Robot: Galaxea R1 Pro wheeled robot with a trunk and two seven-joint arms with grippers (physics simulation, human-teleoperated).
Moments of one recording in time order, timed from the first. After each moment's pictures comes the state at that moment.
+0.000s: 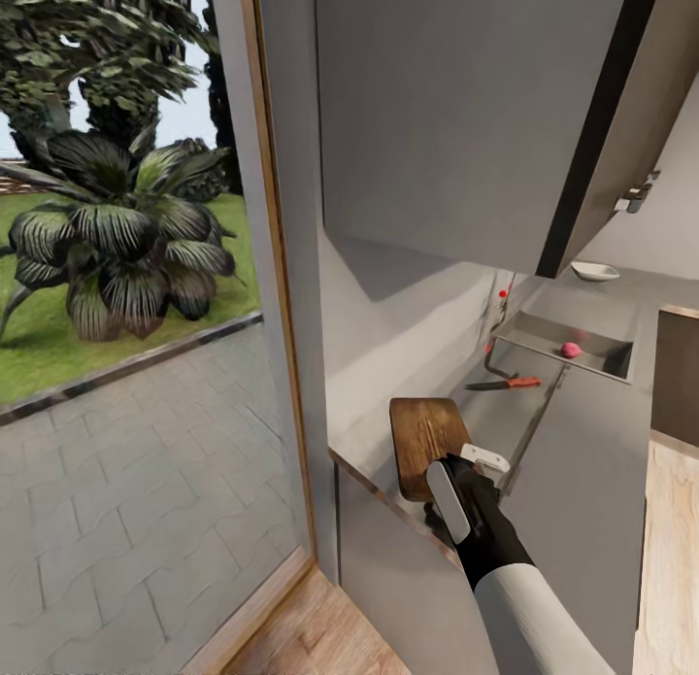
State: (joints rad) left arm 0.01 0.06 0.01 -0.54 0.00 -0.04 0.00; right arm -0.66 0.17 0.00 -0.93 -0.39 0.59 -0.85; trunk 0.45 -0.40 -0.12
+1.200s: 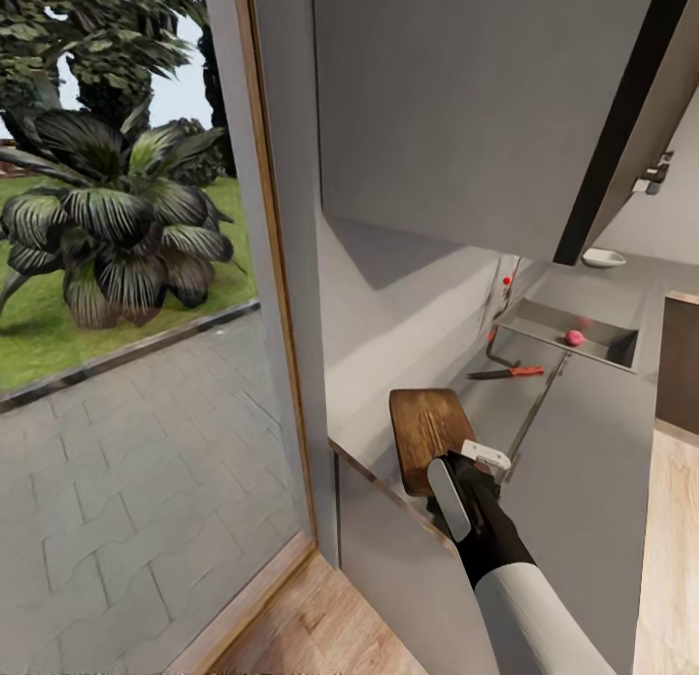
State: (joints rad) left arm 0.01 0.06 0.01 -0.54 0.00 -0.04 0.00; right arm -0.66 0.17 0.00 -0.96 -0.39 0.58 -0.85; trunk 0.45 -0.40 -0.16
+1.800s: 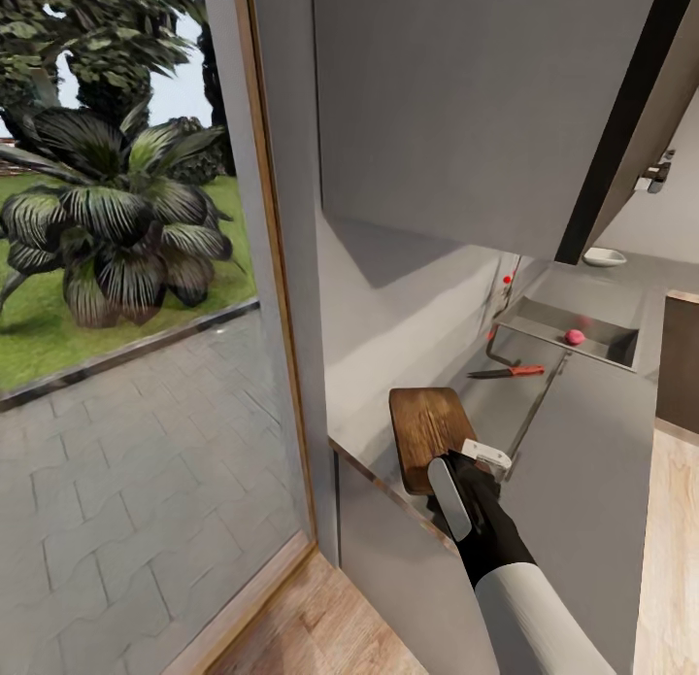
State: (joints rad) left arm 0.01 0.06 0.01 -0.54 0.00 -0.04 0.00; right arm -0.66 0.17 0.00 -0.96 -0.39 0.58 -0.85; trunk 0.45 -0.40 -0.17
